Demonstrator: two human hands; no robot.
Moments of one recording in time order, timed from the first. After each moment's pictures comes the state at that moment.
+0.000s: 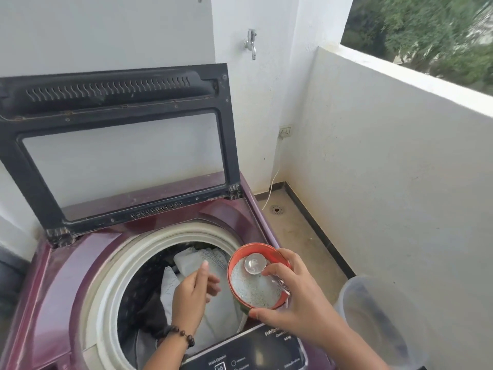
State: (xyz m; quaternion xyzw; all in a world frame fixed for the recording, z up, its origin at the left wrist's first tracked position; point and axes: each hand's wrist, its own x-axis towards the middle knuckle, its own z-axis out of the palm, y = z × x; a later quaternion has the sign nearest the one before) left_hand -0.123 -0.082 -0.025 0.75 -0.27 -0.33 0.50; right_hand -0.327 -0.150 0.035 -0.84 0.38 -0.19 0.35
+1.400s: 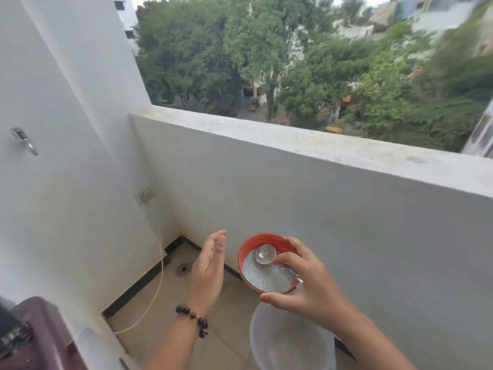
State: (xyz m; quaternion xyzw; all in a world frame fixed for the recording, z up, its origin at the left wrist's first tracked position) left_hand -0.491 -0.326 0.089 0.54 -0.60 -0.40 0.43; right_hand -0.694 -0.268 0.085 -0.71 0.54 -0.38 0.24
